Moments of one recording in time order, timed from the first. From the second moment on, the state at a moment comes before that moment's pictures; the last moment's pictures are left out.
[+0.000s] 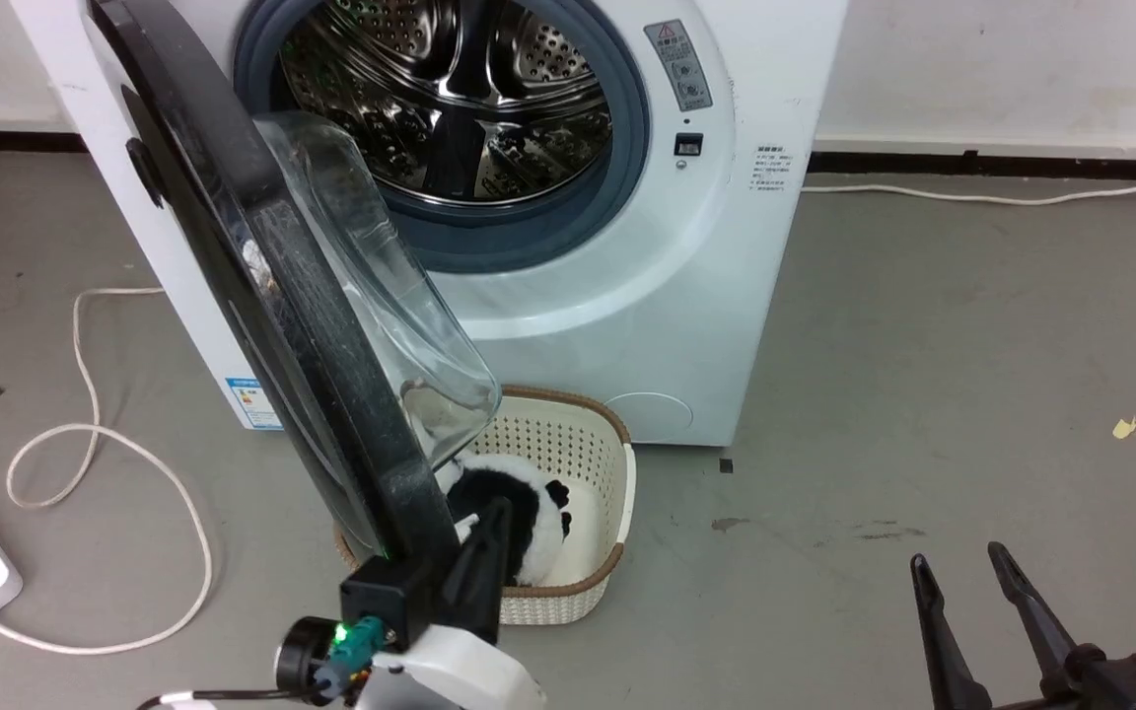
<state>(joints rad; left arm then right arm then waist) -0.06 0.05 -0.35 0.09 -0.28 0.05 -0.10 0.15 -0.05 -0.04 -0.01 0.09 0.13 -0.26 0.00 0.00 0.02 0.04</state>
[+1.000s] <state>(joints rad) -0.02 0.14 -0.21 0.11 -0.36 0.11 -0.15 0.16 -0.05 -0.02 0.01 0.11 0.13 -0.26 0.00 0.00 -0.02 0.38</state>
